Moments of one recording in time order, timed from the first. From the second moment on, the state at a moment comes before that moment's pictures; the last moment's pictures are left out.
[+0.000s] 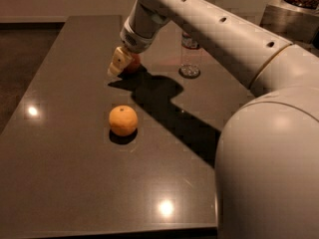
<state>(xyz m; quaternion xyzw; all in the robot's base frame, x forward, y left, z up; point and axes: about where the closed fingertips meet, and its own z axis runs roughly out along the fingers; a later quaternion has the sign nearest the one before) 0.707 0.083 0.868 -0.49 0.82 0.12 0.25</state>
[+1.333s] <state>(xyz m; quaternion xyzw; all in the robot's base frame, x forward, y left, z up) 0.618 0.057 0.901 -0.60 0.74 0.14 0.26</state>
